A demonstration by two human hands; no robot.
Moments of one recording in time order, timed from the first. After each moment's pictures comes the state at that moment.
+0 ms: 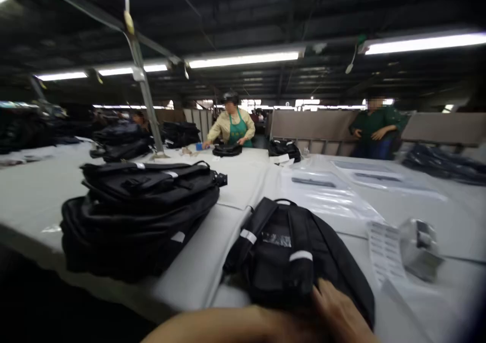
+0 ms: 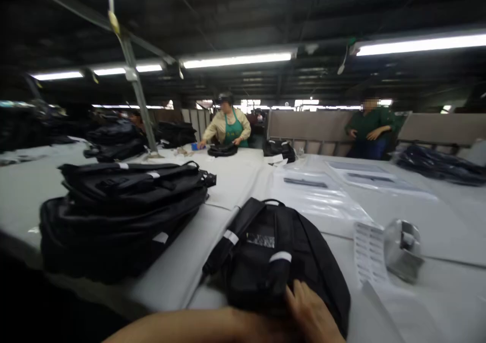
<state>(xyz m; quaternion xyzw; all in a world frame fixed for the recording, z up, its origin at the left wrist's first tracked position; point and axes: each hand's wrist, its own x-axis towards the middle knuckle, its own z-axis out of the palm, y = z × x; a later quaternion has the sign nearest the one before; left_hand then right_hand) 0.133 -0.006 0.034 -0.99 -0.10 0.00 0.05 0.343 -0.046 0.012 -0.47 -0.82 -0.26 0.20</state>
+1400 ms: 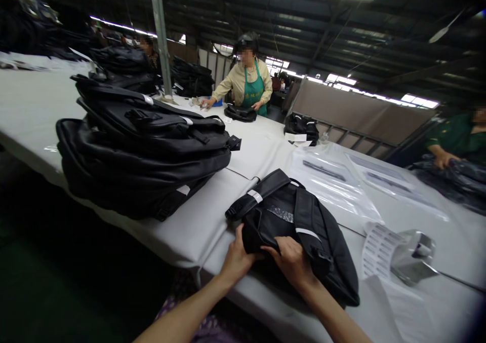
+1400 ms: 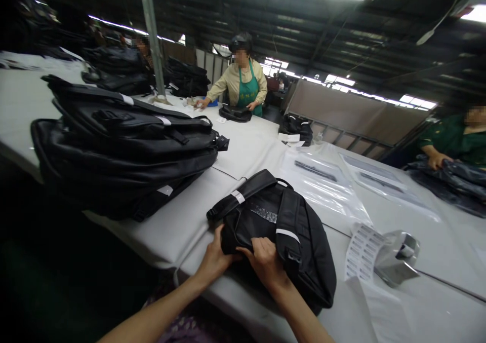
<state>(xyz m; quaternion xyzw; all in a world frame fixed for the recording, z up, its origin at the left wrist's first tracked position) 0.072 -0.014 0.005 -0.59 -0.56 -0.41 -0.42 0.241 -0.007 0.056 -0.43 -0.85 -0.14 0.26</state>
